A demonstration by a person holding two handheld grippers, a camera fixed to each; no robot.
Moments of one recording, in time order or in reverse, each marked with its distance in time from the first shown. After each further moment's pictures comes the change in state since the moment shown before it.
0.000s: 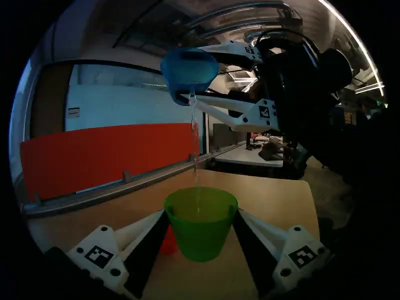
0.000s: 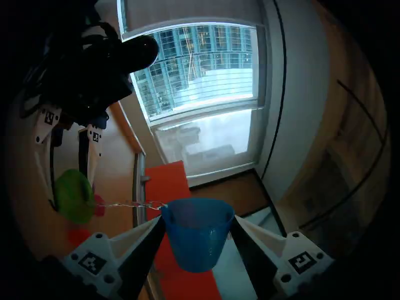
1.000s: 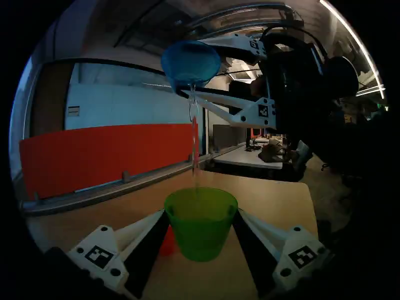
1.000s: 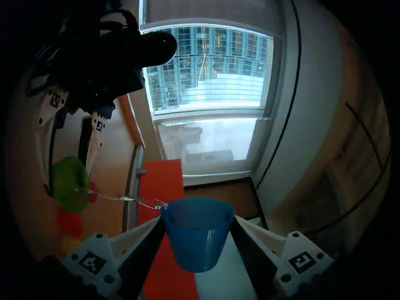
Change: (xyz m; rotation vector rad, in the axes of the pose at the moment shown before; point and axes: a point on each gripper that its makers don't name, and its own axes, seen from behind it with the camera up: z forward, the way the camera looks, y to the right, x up) left arm 0.002 0.001 0.003 -0.003 0.005 -0.016; right arm 0.010 0.010 -0.001 -0.005 -0.001 -0.150
